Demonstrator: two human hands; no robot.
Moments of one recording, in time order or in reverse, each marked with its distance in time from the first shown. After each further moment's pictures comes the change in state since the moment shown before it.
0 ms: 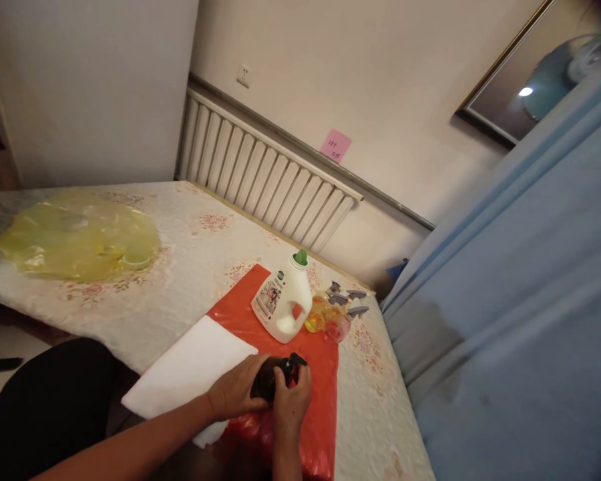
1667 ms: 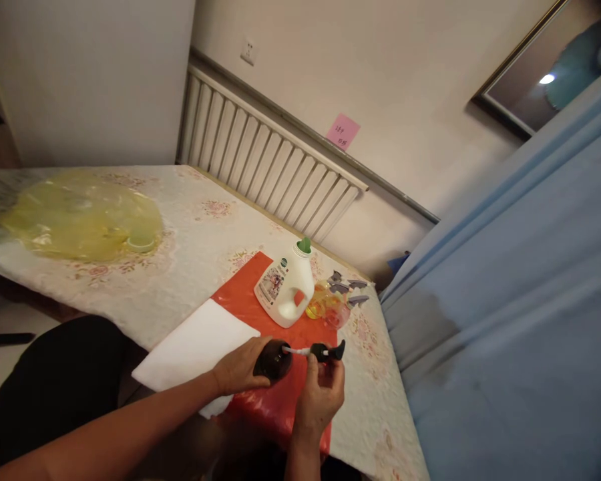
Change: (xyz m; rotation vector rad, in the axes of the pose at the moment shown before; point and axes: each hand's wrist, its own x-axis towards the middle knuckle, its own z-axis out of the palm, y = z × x) left_hand 0.002 0.017 -0.013 -0.111 -0.015 0.015; right_hand -0.001 -0.044 -0.051 0.256 0.259 0.056
